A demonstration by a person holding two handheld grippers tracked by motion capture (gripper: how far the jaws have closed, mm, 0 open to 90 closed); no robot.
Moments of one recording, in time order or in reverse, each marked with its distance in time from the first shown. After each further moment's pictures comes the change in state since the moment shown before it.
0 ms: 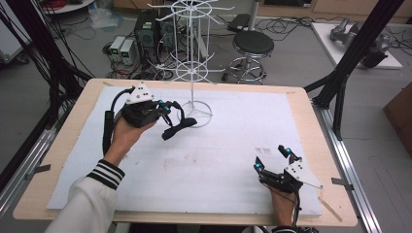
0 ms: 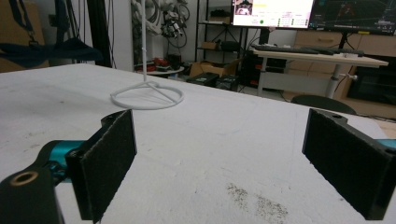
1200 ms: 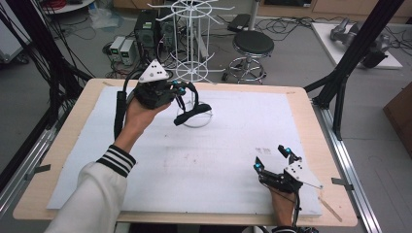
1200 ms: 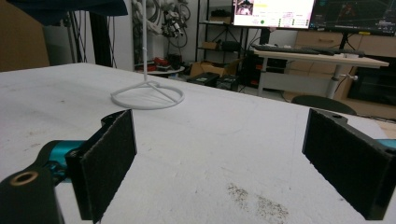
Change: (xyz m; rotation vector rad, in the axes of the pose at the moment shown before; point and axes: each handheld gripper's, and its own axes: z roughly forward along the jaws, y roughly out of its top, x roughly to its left) left arm -0.009 0.062 0.019 -0.064 -0.014 0.032; right arm 0.000 0.000 0.000 0.002 0.005 -0.002
